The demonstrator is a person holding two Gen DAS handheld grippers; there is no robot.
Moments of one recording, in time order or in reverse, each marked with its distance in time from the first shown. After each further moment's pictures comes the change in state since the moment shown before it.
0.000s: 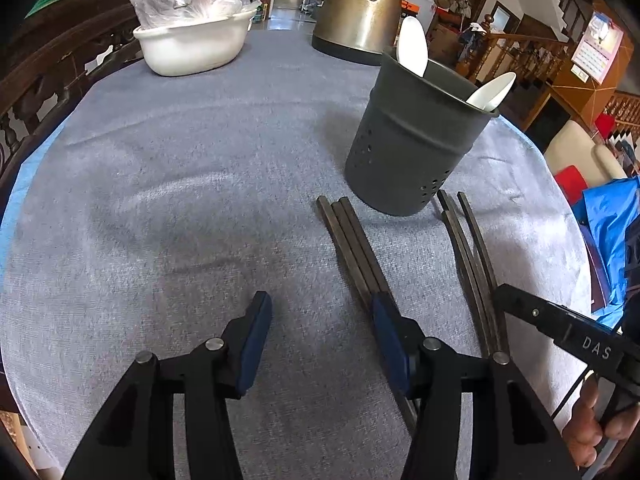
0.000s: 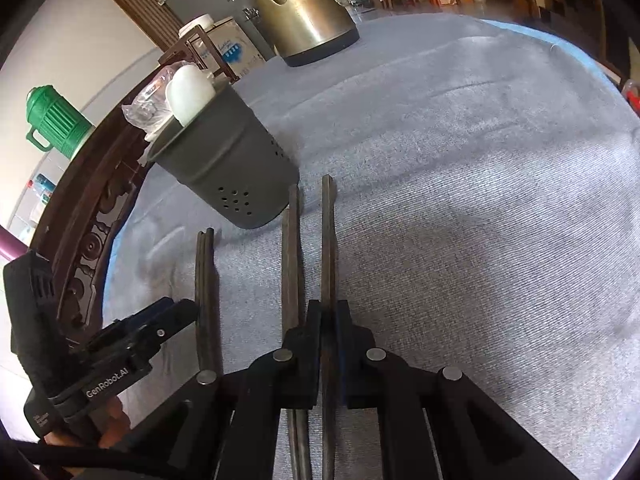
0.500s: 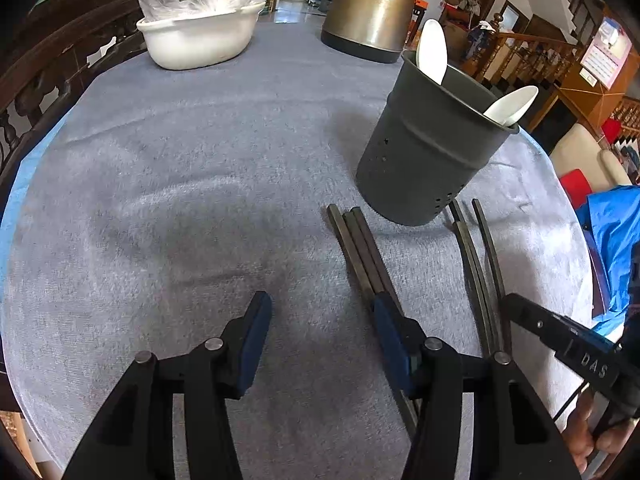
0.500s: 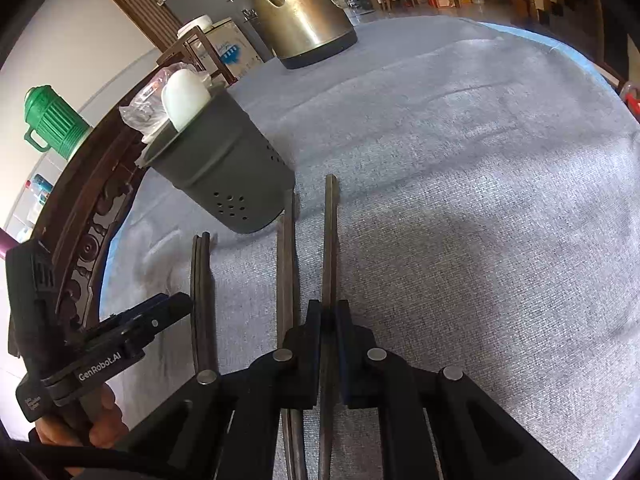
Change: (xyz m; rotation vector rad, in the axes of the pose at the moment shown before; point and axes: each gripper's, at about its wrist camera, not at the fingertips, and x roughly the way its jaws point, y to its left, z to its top) left arm 0.005 0.004 0.017 -0.027 0.034 0.010; right arm 0.001 0.000 0.001 -0.009 -0.010 -0.017
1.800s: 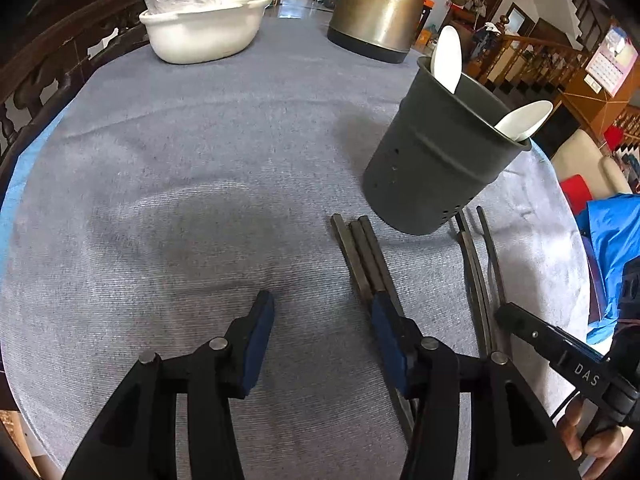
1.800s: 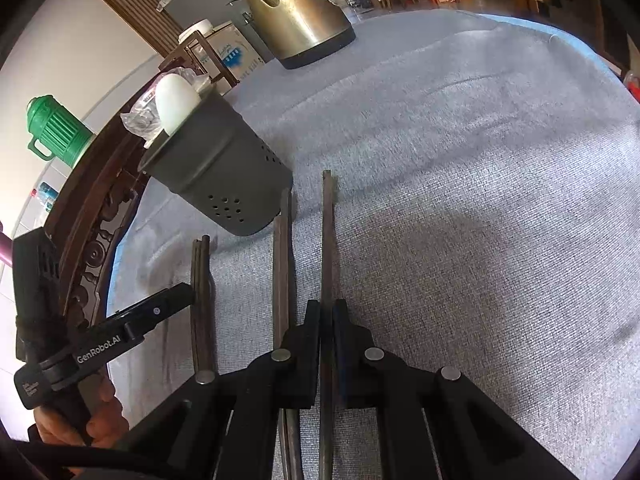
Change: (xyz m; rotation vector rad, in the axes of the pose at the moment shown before) left arm 0.006 -0.002 0.028 -0.024 0.023 -0.011; right arm 0.004 -0.008 -0.001 0.029 0.001 0.043
